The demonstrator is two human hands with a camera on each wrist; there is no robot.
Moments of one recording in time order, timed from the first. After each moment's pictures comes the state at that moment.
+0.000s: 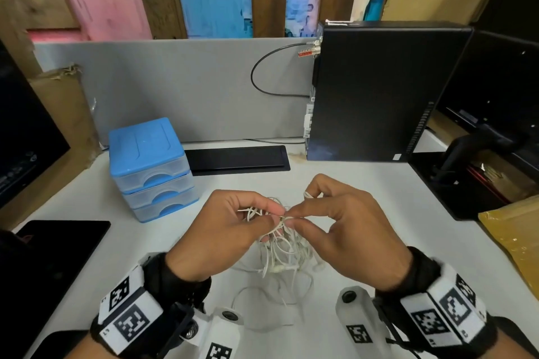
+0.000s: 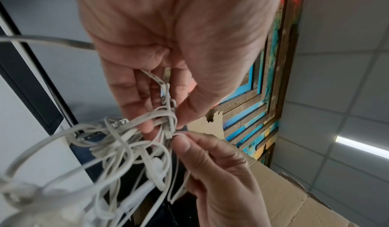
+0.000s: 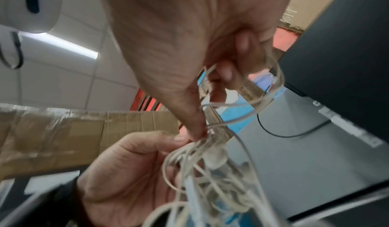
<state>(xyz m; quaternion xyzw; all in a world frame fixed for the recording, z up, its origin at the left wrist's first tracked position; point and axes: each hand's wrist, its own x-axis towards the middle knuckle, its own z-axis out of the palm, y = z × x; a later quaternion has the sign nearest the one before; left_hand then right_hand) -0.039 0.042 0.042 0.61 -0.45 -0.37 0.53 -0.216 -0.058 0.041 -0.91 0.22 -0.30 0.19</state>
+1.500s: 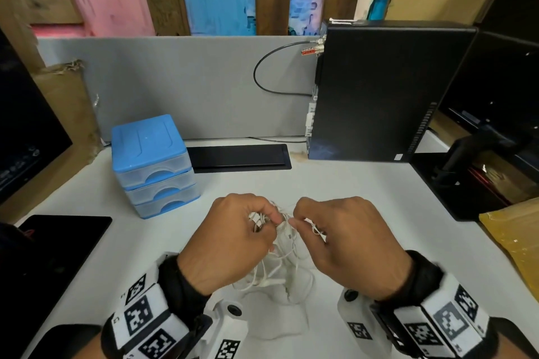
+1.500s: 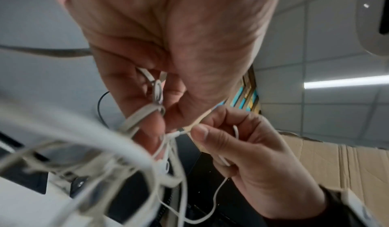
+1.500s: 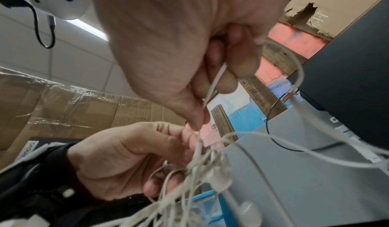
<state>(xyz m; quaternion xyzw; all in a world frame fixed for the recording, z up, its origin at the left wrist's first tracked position) -0.052 0.047 0.041 0.72 -0.53 -0.20 0.40 -0.216 -0.047 0.045 -0.95 0.19 -0.25 0.04</state>
